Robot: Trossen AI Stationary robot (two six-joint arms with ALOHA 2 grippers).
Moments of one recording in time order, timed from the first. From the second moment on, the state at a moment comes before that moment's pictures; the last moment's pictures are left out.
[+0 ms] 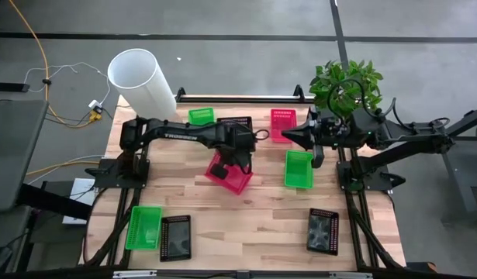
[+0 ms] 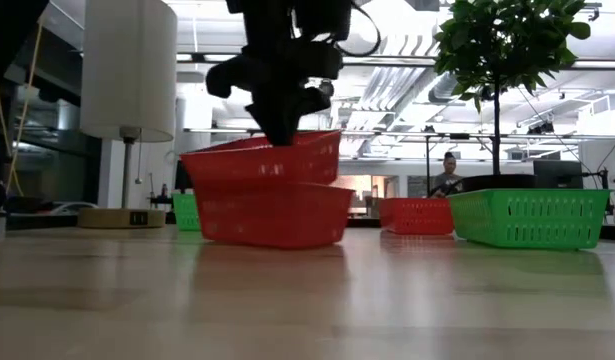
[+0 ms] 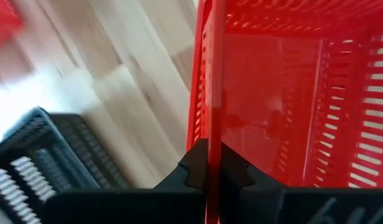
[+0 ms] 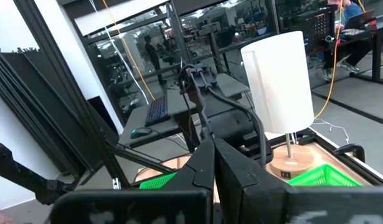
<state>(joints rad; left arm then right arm) 0.19 1.97 1.66 -1.07 -0.04 0.59 0.14 0.97 1.13 -0.15 0.19 0.29</state>
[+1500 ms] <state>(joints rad) 0.18 2.03 1.79 -1.08 0.03 0.63 0.14 0.97 1.13 -0.20 0.21 0.26</state>
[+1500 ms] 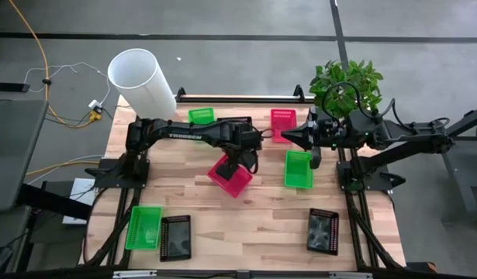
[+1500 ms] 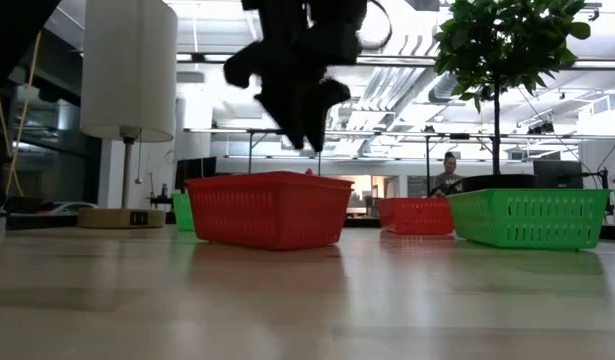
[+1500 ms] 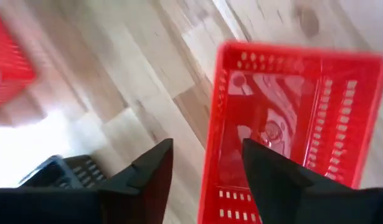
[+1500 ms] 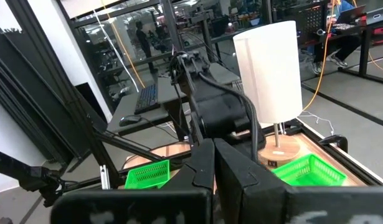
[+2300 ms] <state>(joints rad) 0.35 1.58 1.52 -0.81 0.37 0.06 0.14 0.97 1.13 -0.20 0.21 0.28</state>
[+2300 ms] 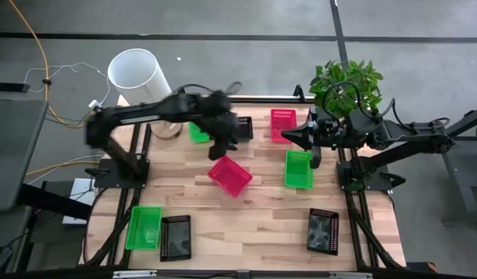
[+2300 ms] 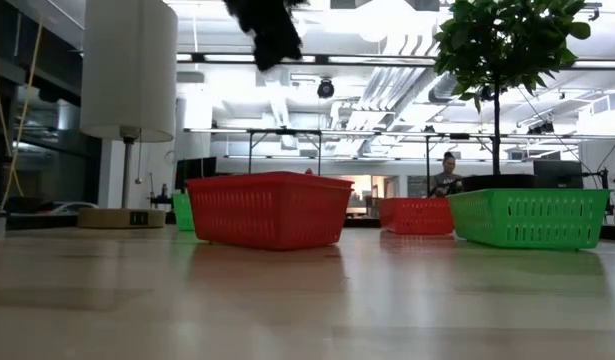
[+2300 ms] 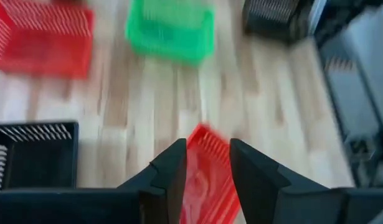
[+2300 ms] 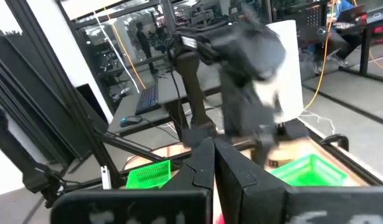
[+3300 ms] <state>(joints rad) 0.04 0.51 0.68 0.07 -0.17 -0.22 0.12 1.02 1.13 -0.20 0.28 0.53</state>
